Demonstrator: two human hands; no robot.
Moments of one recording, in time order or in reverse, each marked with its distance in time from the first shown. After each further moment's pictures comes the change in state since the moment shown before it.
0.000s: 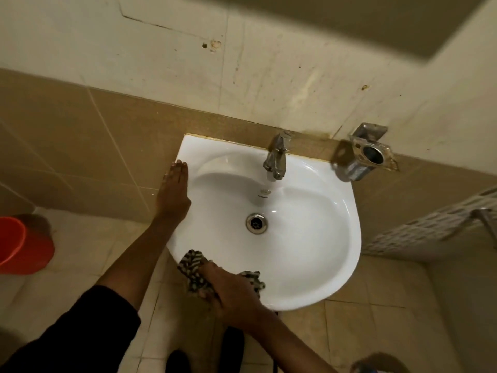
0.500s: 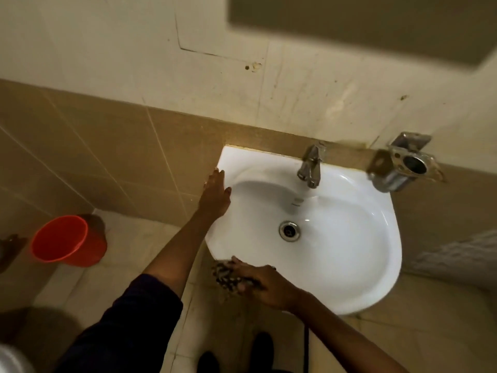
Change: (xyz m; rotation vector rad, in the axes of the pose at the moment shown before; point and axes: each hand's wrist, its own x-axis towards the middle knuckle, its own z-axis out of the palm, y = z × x) left_hand 0.007 0.014 -0.027 -0.239 -0.219 -0.192; right_hand 0.019 0.023 -0.014 0.312 -0.255 -0.018
